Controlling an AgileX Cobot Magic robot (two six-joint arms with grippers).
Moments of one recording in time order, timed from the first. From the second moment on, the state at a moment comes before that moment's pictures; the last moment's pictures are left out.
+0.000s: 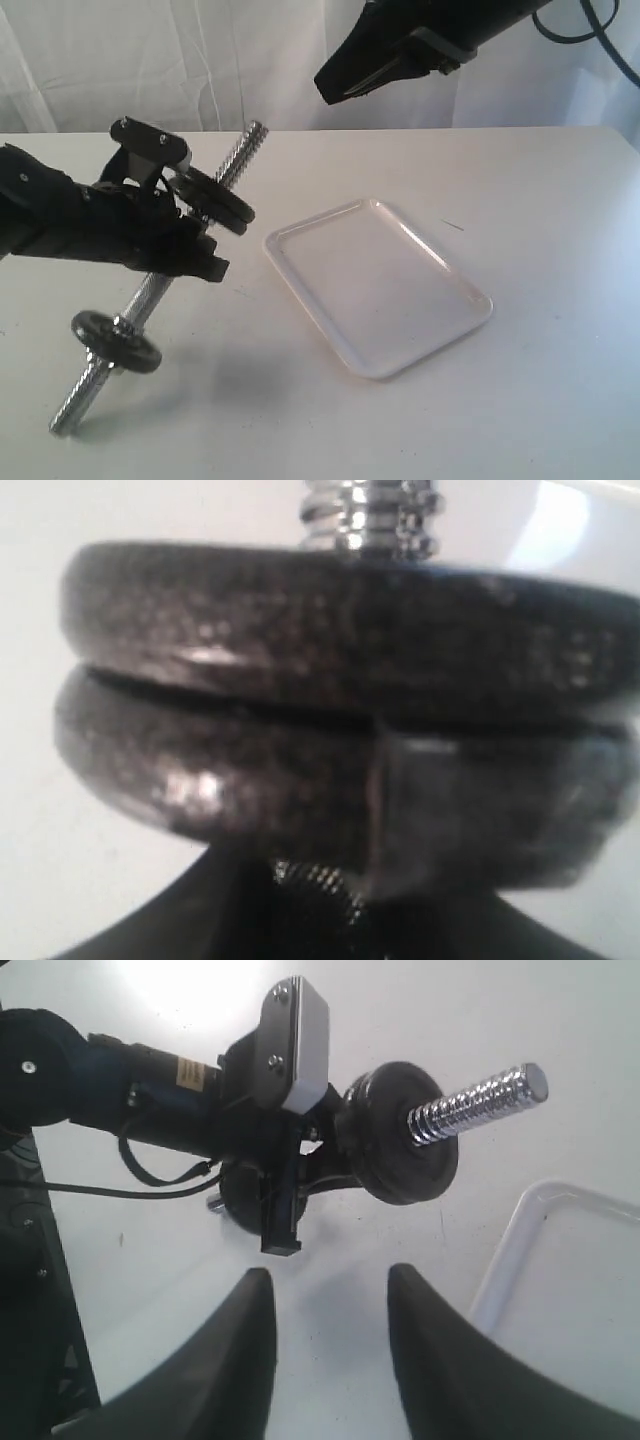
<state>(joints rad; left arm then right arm) -0.50 1.58 -0.84 -0.88 0.10 0.95 0.30 1.59 -1.59 0.81 1.22 -0.79</state>
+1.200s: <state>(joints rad) -0.50 1.73 -0.80 -1.70 0.04 0.67 0.30 1.59 -1.59 0.74 1.22 -0.70</state>
